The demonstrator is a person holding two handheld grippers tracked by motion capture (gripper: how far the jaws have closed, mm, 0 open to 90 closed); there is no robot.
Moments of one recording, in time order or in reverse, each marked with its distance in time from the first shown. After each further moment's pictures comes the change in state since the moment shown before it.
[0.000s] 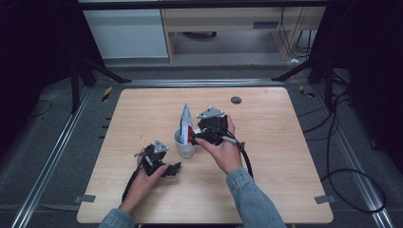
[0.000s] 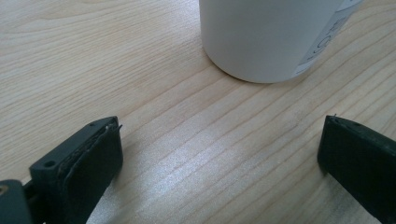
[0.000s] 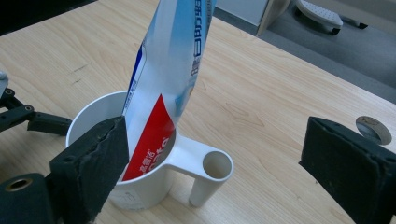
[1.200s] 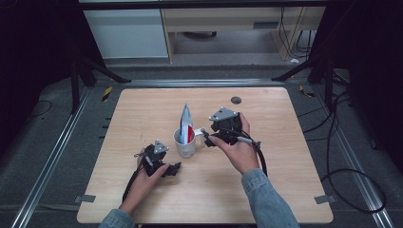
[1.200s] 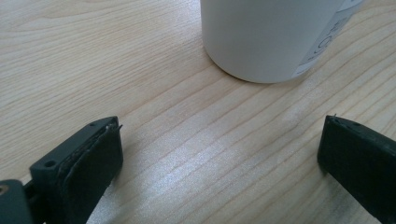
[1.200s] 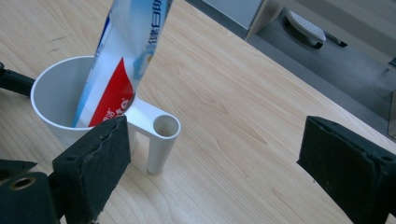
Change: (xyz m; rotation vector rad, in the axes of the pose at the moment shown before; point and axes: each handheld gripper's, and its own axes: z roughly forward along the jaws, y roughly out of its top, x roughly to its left) left arm -0.001 0.000 0.000 -0.002 0.004 -0.010; right arm -0.028 -0.012 -0.028 0.004 -0.036 -0.129
